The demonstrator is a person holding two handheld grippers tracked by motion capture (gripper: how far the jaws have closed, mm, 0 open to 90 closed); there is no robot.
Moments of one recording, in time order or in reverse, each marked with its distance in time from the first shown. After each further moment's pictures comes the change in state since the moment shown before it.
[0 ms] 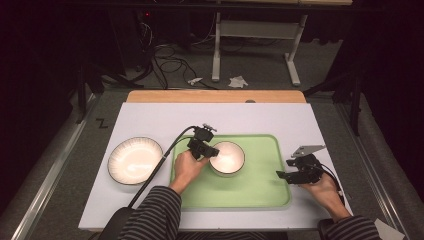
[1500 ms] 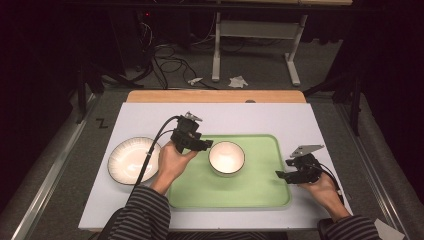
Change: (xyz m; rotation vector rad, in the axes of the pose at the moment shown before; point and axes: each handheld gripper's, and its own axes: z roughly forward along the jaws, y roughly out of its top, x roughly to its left) left arm -0.006 0.034 -0.069 -0.148 -0.052 0.050; right arm 0.000 0.002 0.002 0.018 -0.003 -0.006
